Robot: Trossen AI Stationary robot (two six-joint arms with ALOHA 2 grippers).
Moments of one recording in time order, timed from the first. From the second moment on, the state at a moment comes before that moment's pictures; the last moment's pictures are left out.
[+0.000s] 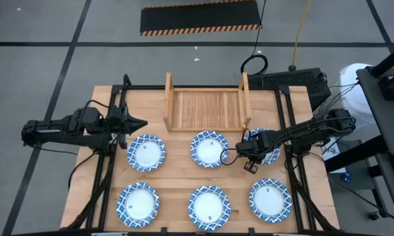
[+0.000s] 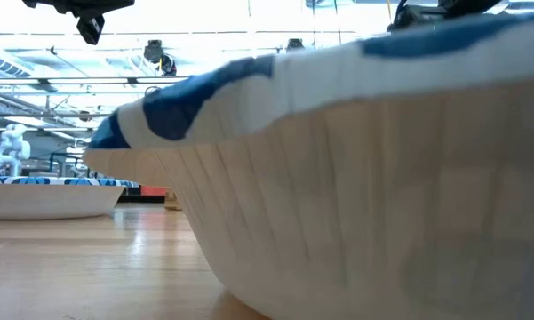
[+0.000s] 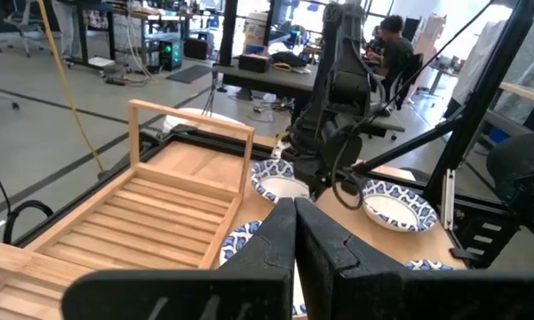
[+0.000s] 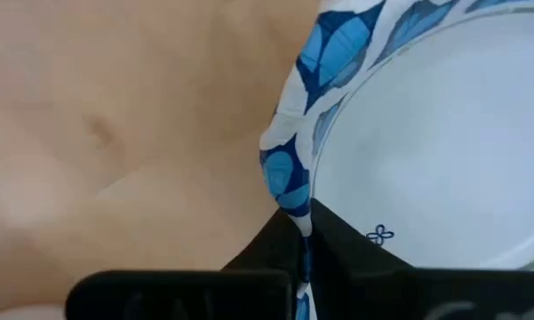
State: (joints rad) left arm 0.00 0.45 0.60 -0.26 -0.12 -0.19; right arm 0.15 1.42 0.74 -0.91 -0.11 0.69
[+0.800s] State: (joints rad) left arm 0.00 0.45 0.60 -0.26 -0.15 -0.18; right arm 0.22 1.24 1.23 -1.57 0.09 0.69
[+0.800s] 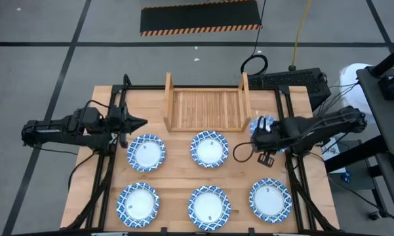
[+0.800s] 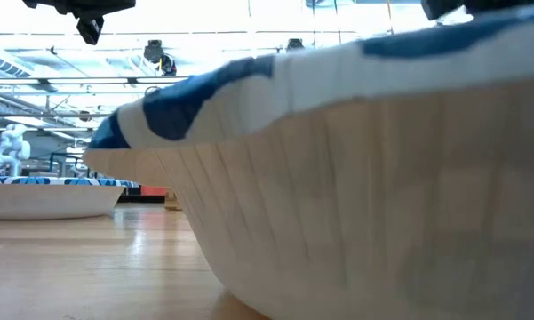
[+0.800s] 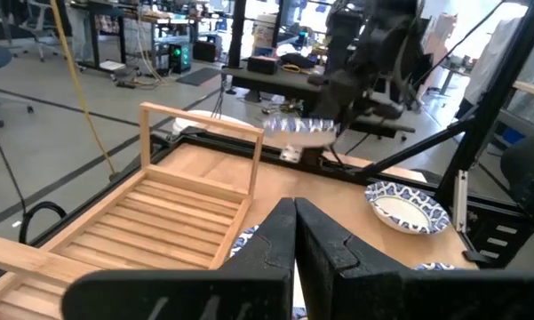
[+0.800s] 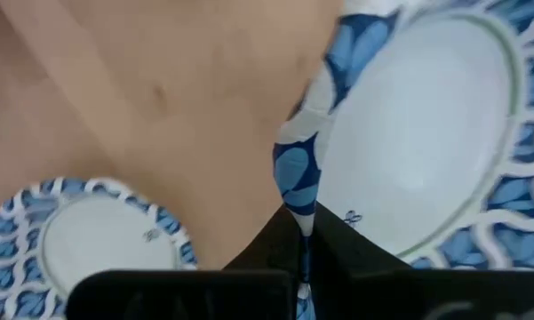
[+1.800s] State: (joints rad) left arm 0.00 0.45 0.60 -0.26 -0.17 -0.18; right arm -0.28 1.66 1.79 -1.26 0.16 -0.24
